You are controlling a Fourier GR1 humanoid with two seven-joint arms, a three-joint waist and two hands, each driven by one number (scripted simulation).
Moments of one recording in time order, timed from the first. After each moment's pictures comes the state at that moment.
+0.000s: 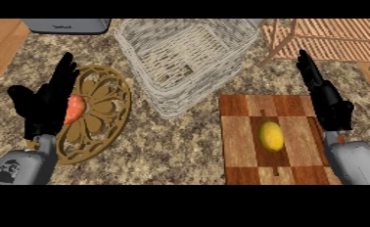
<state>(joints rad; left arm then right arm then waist) -0.18 0.36 -0.08 -1.54 0.14 0.26 0.21 -0.24 -0.41 0.13 -1.36 -0.09 -0.14 -0.12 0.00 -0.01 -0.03</state>
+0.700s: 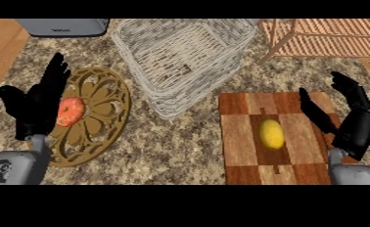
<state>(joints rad) -0.17 0.38 -0.04 -1.51 0.14 0.24 0.17 -0.08 -0.28 -0.02 -1.47 0.13 -0.73 -0.09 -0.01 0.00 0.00</state>
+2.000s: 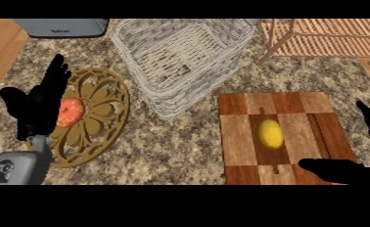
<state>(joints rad) -0.17 0.36 -0.02 -1.50 0.13 0.23 0.16 0.10 -0.55 0.15 -2.10 0.44 -0.15 1.14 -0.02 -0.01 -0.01</state>
